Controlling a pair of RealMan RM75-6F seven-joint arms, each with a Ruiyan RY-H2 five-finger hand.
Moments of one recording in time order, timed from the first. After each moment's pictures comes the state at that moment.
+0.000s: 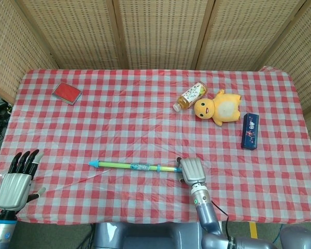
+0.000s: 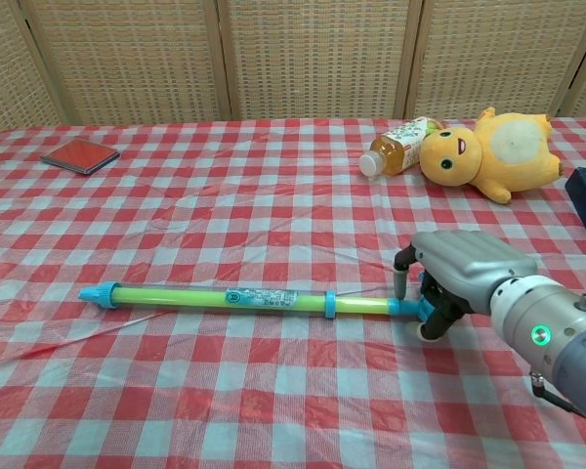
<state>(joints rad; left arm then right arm) -0.07 -1.25 0.00 -1.66 1.58 1.50 0.32 0.53 -1.87 0.21 -1.54 -0.94 1.21 -0.82</state>
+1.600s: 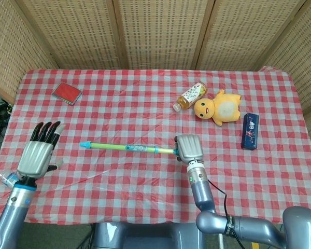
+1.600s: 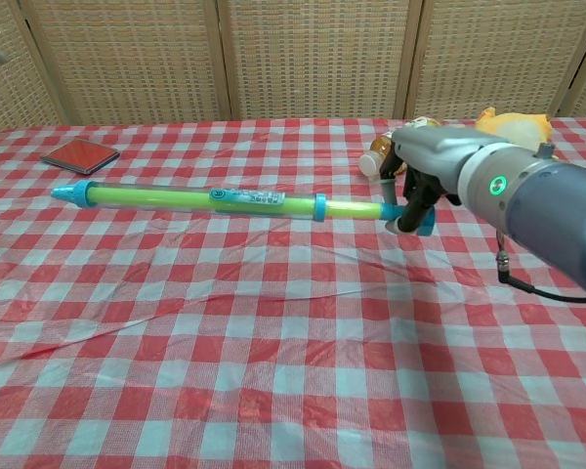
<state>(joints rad) -0.34 -1.21 -0.23 -1.86 1.32 1.27 0.58 0.75 -1.77 0.43 -1.66 -0.67 1.23 -0.98</state>
